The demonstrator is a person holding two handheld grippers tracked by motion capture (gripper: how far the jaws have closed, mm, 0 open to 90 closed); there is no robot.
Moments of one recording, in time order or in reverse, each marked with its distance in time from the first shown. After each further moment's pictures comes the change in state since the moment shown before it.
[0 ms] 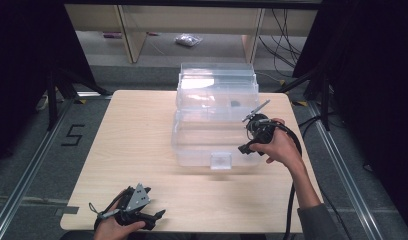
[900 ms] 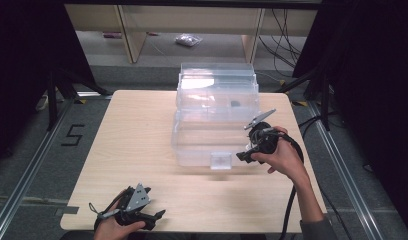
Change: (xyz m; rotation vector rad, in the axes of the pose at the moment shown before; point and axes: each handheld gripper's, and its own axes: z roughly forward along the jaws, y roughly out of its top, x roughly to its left) left arm 0.000 0.000 0.000 -0.001 0.001 -0.002; right arm 0.016 -0.021 -0.005 -0.113 0.039 -0.042
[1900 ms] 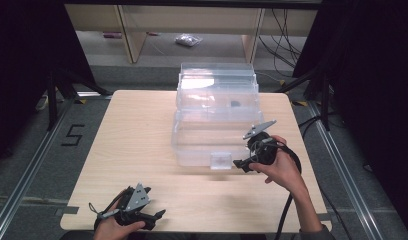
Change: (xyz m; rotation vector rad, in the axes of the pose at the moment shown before) left arm 0.000 0.001 -0.001 0.000 0.002 0.002; right arm 0.020 -0.016 0.005 -0.058 -0.009 -0.018
